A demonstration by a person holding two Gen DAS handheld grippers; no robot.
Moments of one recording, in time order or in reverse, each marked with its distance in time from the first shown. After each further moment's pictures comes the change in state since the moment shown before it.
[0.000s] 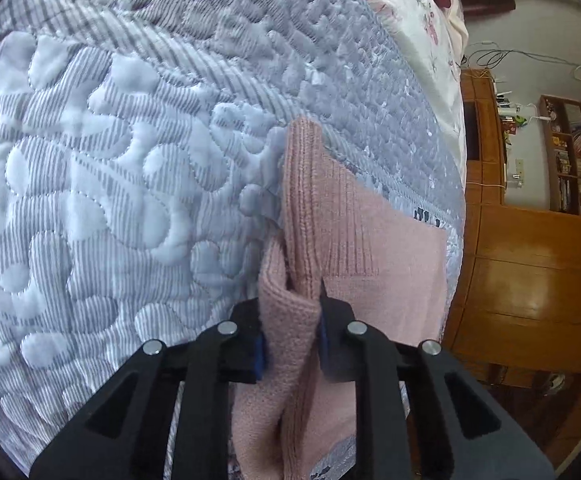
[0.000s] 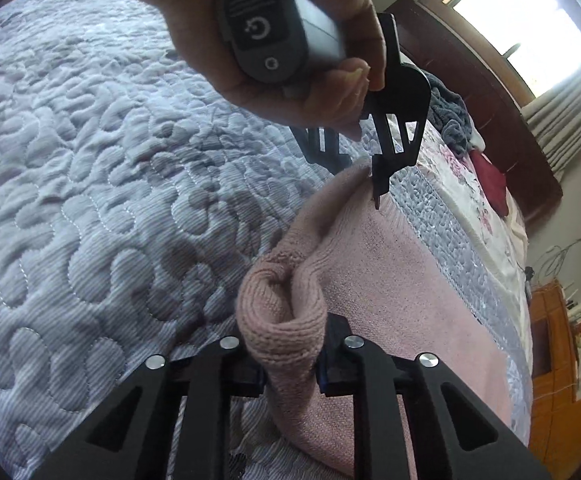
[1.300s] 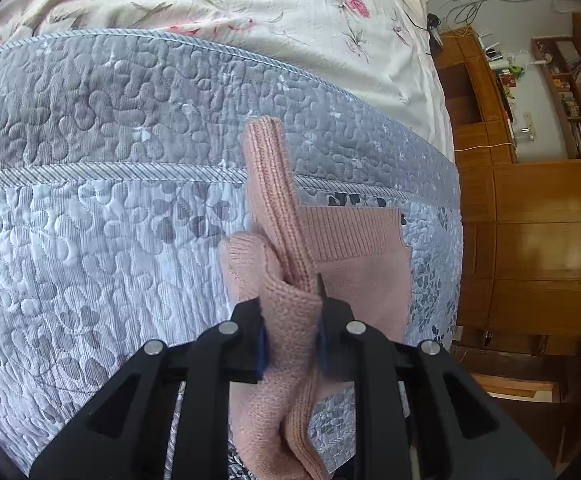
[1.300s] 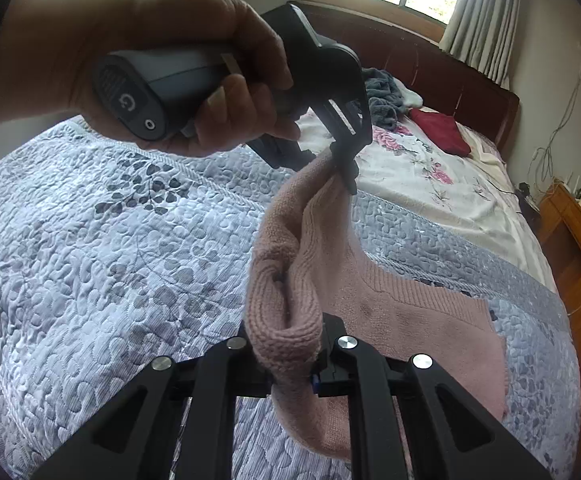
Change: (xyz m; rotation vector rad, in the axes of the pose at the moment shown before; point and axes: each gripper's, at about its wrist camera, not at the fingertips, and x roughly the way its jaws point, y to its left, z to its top) left arm -0.014 -0.177 -0.009 0.176 -0.001 0.161; right arm -0.080 -0.148 -0.004 0.427 -0.099 0.057
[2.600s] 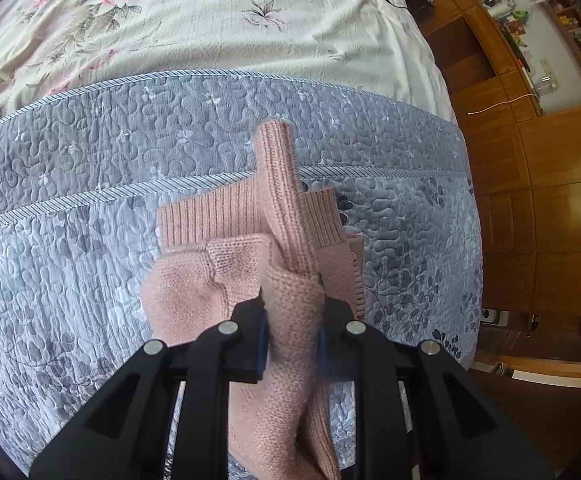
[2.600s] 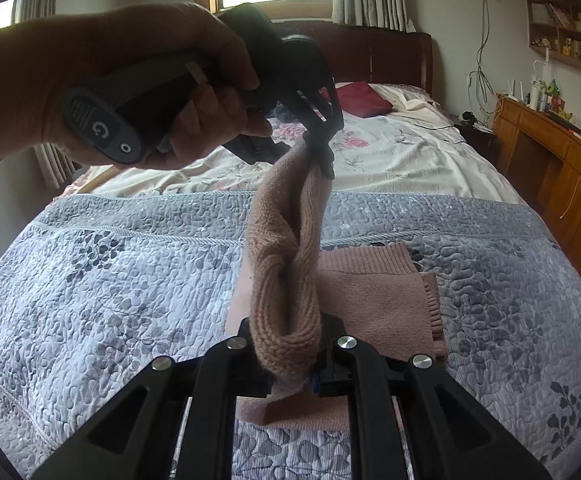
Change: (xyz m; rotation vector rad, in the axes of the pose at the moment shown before) left arm 0.074 -0.202 -0.012 0.119 0.019 0.207; right arm -0.062 -0.167 -0.052 0.355 -0.041 -0.016
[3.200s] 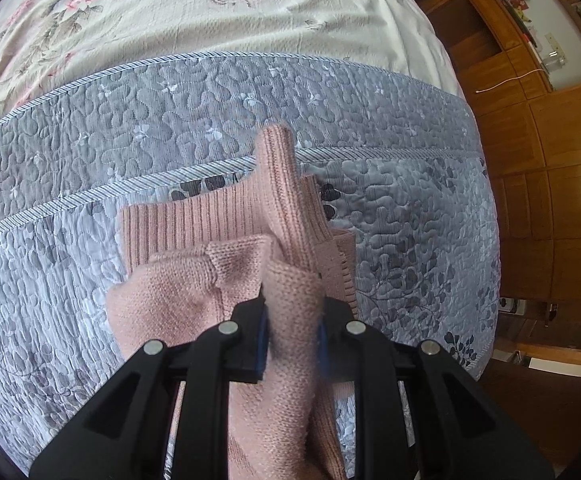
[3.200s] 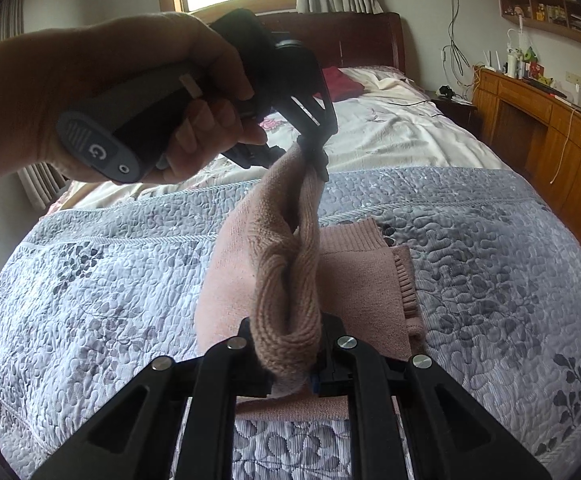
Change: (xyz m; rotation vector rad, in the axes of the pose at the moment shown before) left arm 0.055 -0.044 0.005 0.049 0.041 0.062; right arm 0.009 -0.052 -0.018 0.109 0.022 -0.015
